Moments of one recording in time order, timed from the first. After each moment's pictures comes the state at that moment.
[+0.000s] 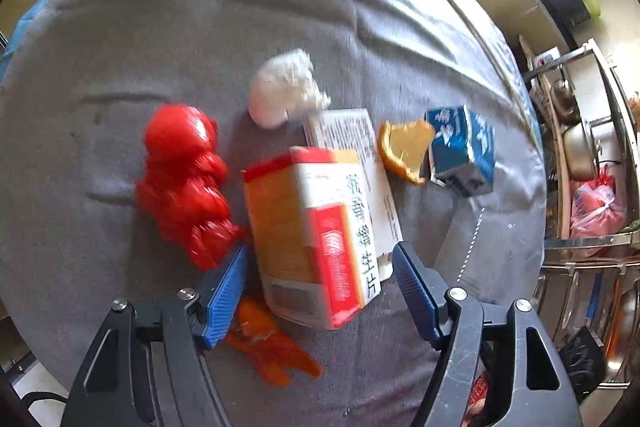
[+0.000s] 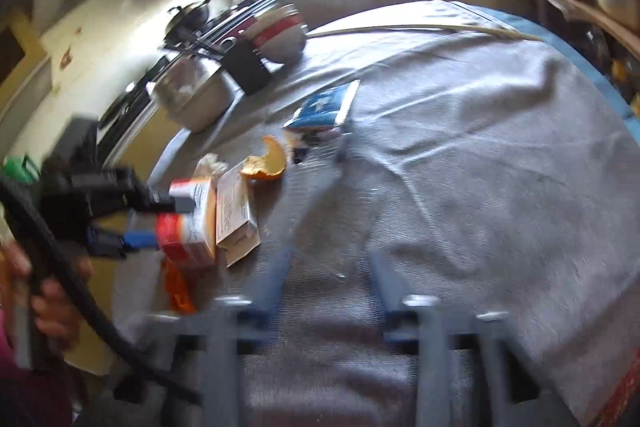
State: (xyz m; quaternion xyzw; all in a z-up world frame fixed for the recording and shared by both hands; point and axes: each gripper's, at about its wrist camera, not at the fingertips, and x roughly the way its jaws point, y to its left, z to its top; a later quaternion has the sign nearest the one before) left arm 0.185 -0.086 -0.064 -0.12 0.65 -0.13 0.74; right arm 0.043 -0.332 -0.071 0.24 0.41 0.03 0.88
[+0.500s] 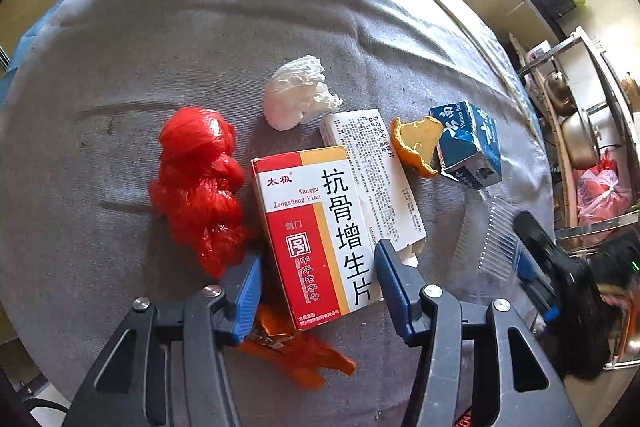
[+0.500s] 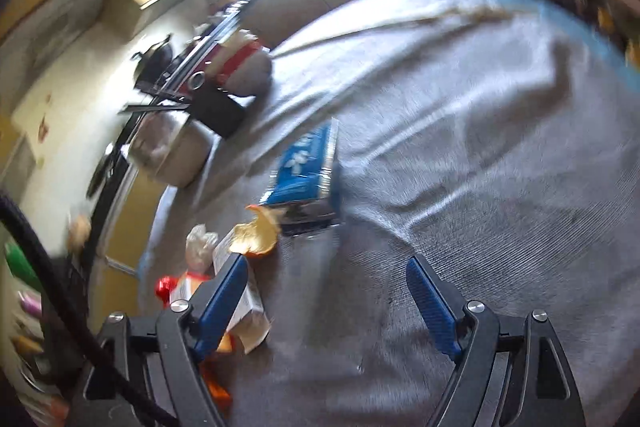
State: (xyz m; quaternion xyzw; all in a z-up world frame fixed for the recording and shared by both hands) left arm 0.173 -0.072 -0.062 -0.10 0.62 -0.15 0.76; right arm 0.106 -0.358 -0.084 0.35 0.42 0.00 0.84
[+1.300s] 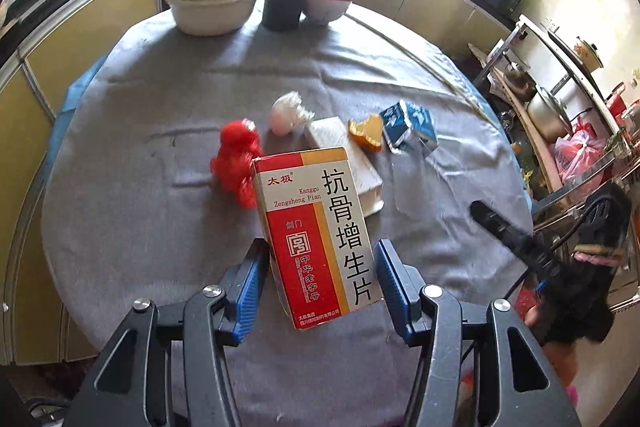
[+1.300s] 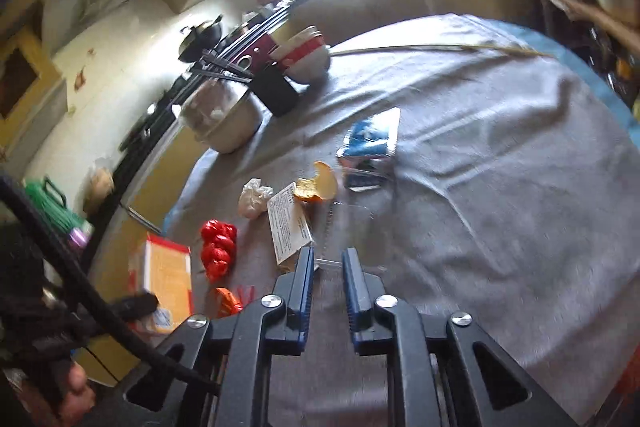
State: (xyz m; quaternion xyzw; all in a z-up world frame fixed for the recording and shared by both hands) left arm 0.075 -0.048 0.011 -0.05 0.53 -0.17 0.83; right arm 0.039 -0.314 -0.037 0.29 0.39 0.05 0.87
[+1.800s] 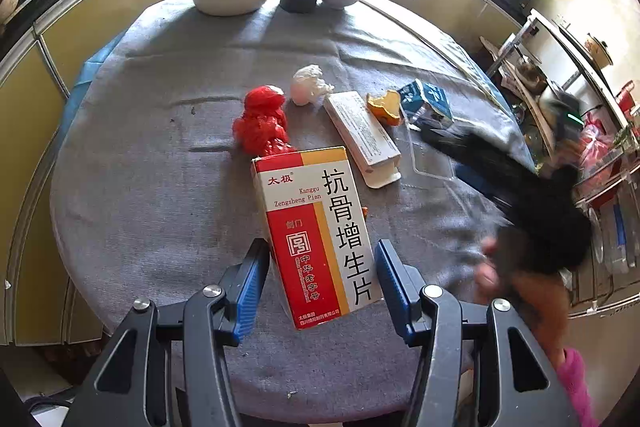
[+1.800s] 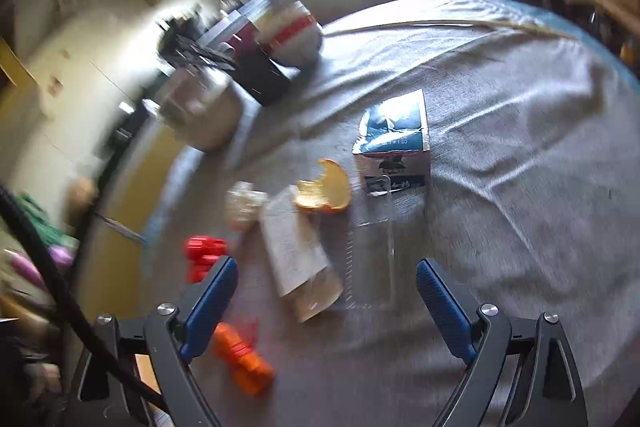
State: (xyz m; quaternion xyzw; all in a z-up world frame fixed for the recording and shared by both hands) left arm 0.054 -0.037 -0.001 -0.04 0.54 -0.16 0.82; right arm 0.108 -0.273 -0.059 0.25 0.43 0.00 0.86
